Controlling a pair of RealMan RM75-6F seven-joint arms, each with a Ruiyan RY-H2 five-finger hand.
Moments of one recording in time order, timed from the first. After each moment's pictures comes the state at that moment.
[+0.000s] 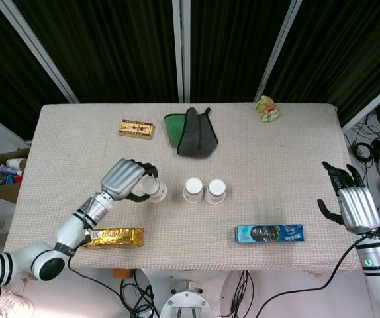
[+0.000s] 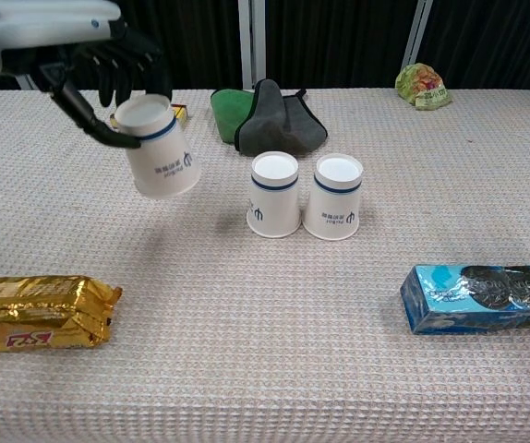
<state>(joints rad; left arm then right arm) -0.77 -1.25 -0.20 -1.82 1.20 0.91 0.23 0.24 -1.08 0.08 -1.70 -1.45 1.40 -0.05</state>
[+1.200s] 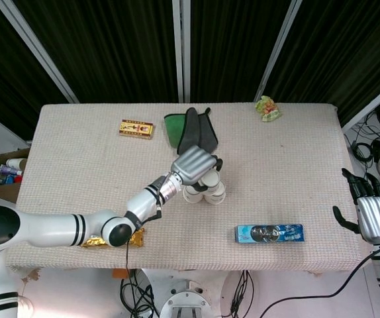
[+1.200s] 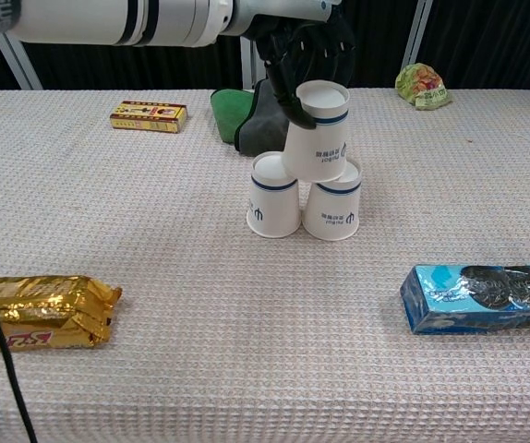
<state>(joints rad) -1.29 -1.45 -0.26 -1.63 0.71 0.74 0.50 0.16 -1.05 0.07 -1.68 -1.47 1.45 0.01</state>
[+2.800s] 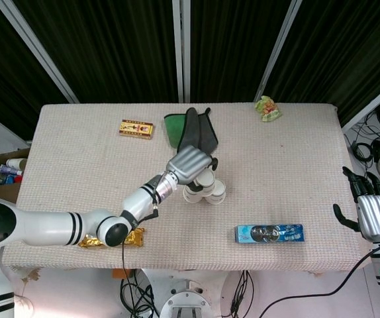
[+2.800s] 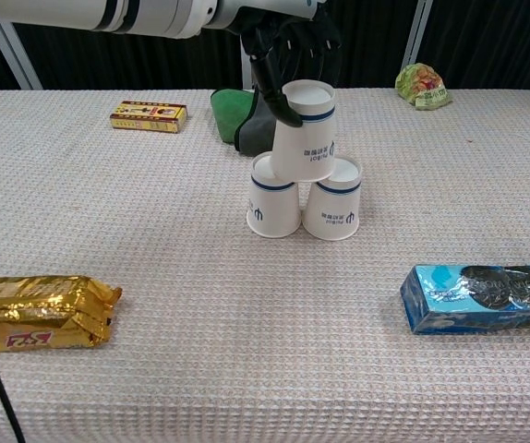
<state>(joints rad) -1.35 -1.39 -0.19 -1.67 0.65 0.75 0.44 0.15 -1.07 0.10 -1.67 -1.46 1.43 0.01</state>
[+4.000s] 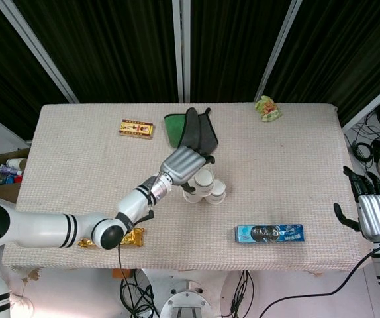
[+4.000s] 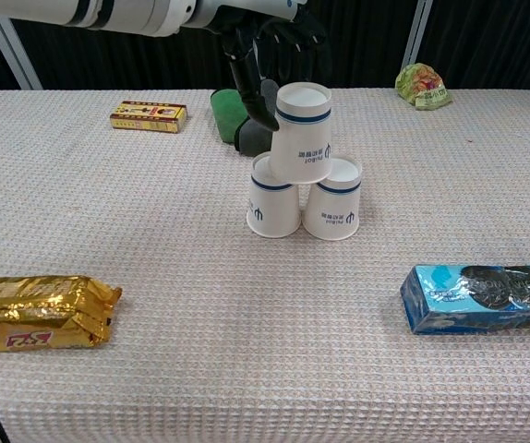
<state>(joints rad) -1.35 -1.33 -0.15 -1.75 0.59 0.79 0.46 0.15 -1.06 0.10 -1.66 -1.47 1.43 0.03</state>
